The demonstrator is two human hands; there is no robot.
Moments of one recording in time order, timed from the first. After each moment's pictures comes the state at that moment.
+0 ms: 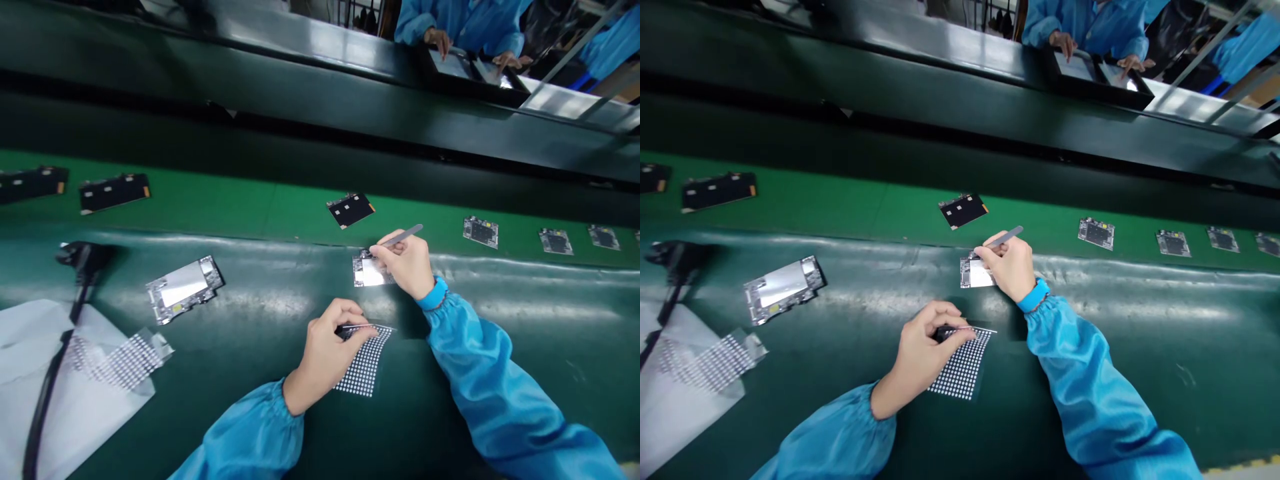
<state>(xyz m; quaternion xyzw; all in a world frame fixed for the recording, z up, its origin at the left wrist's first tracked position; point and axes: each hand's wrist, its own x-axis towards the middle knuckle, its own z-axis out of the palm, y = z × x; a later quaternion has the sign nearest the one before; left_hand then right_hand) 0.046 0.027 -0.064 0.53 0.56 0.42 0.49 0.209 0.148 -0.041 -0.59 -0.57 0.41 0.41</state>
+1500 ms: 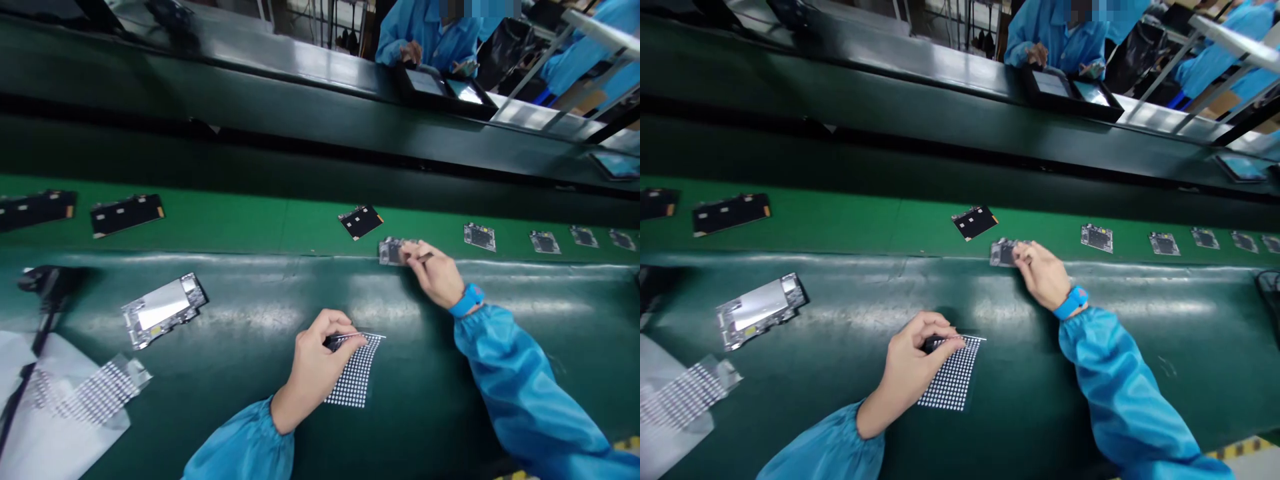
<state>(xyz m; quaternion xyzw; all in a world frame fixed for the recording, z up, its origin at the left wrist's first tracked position) 0.044 0.029 -0.066 0.54 0.57 0.41 0.46 0.312 0.137 -0.044 -0.51 -0.82 0.12 0.23</state>
